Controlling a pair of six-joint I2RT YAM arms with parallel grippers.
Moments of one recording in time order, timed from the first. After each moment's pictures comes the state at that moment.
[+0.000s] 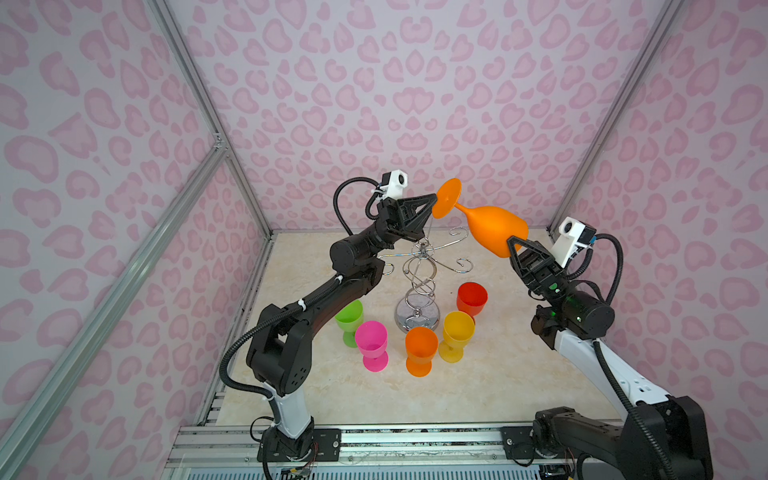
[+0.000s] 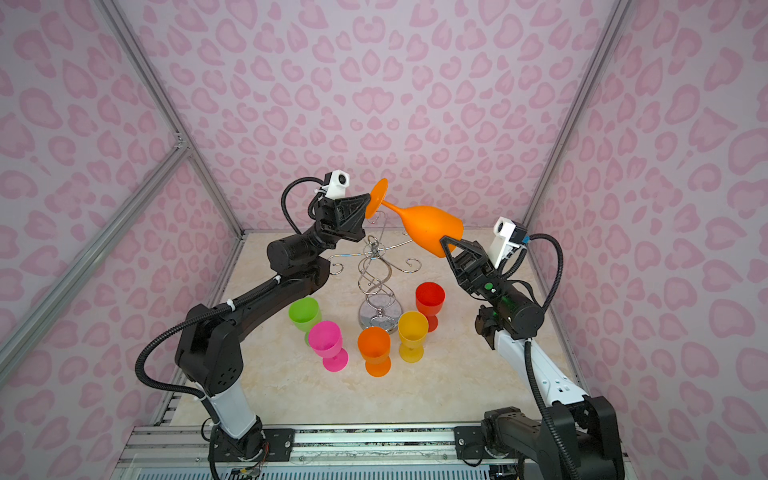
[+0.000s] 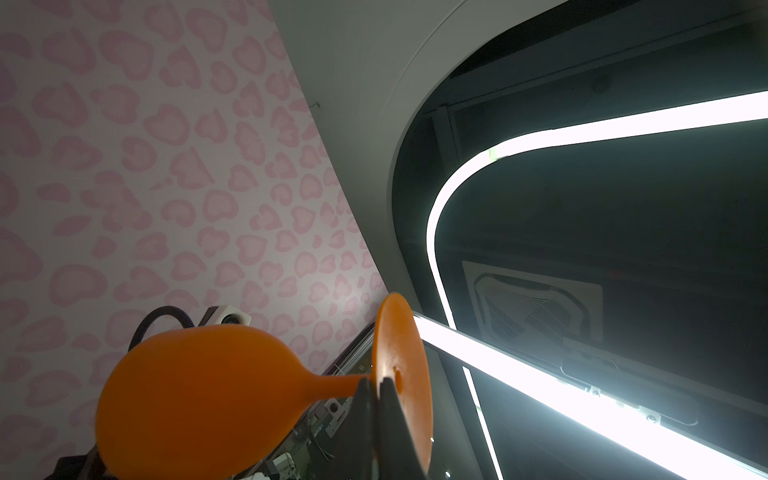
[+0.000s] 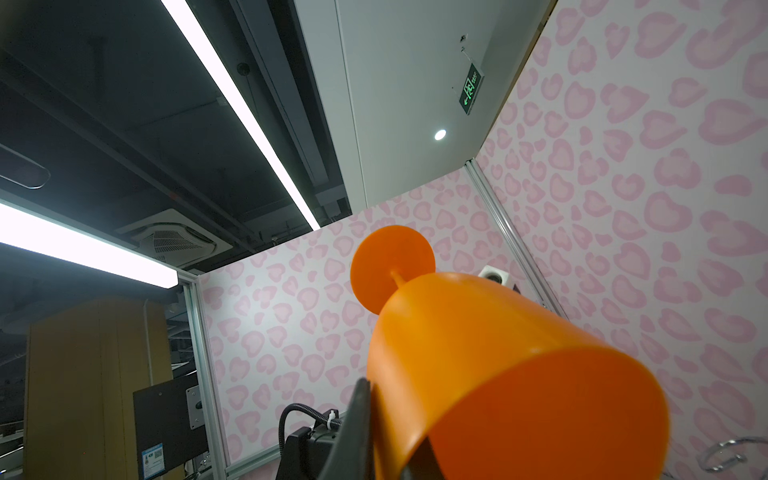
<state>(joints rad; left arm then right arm) -0.57 1.80 1.47 1.45 0.69 -2.09 0.17 1.18 0.75 1.50 -0.70 1.40</state>
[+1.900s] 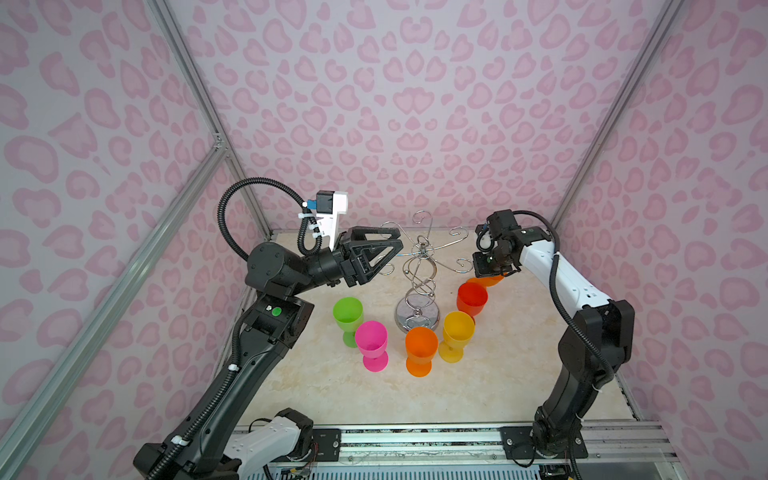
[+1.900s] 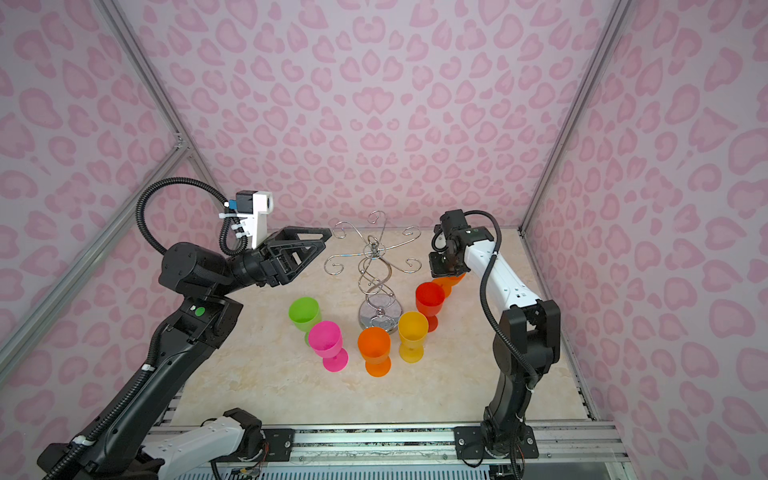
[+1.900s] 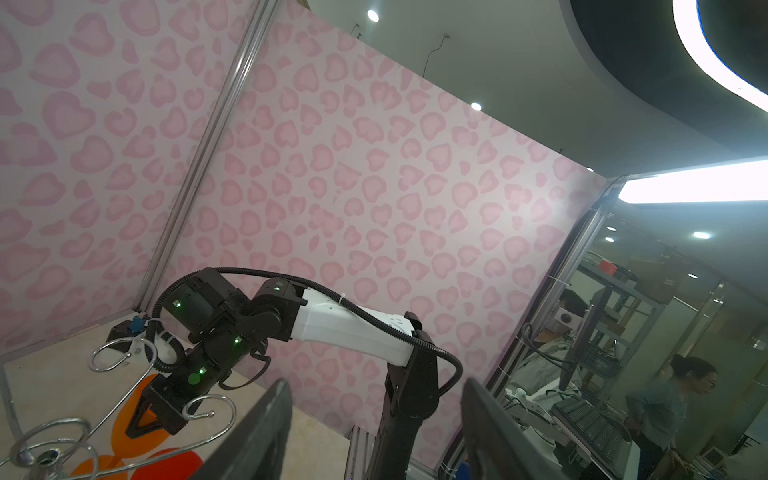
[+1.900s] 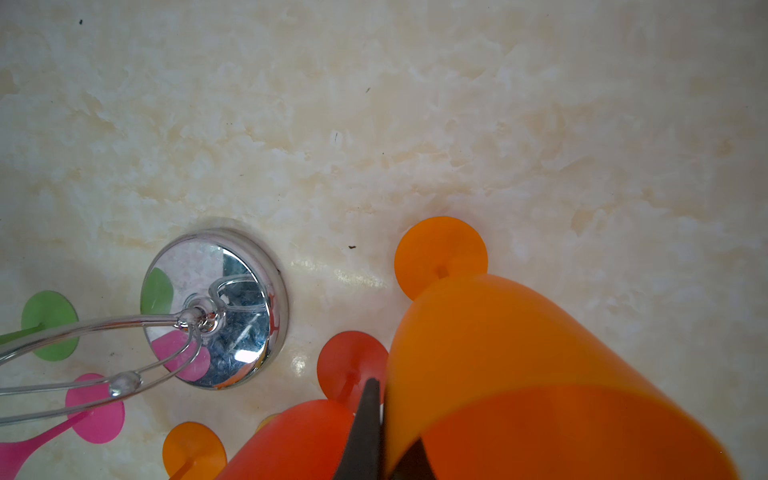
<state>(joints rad) -0.45 1.09 1.24 0.32 0.86 -0.89 0.24 1.84 1.70 -1.03 -0.10 0.07</state>
